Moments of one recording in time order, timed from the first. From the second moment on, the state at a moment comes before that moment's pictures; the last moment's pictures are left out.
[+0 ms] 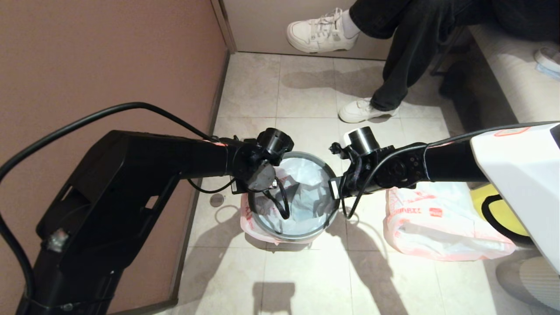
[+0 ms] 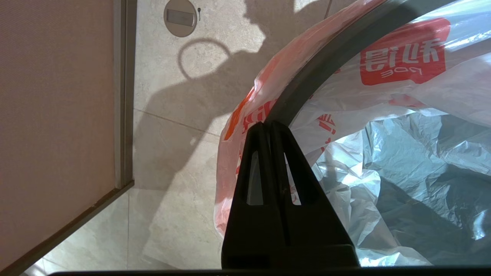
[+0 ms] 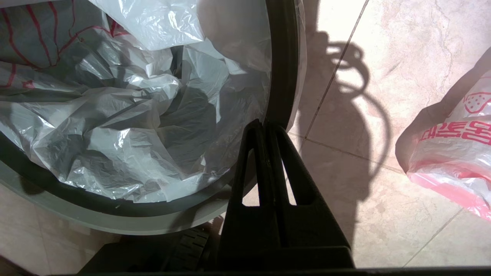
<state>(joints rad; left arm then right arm) -0.55 2.33 -1.90 0.46 0.68 -0.54 0.50 2.26 -1.78 0.26 -0.12 0.16</state>
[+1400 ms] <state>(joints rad) -0.59 2.24 -1.94 0.46 0.71 -0.50 0.51 2.14 -1.81 0.29 -0.19 0.20</state>
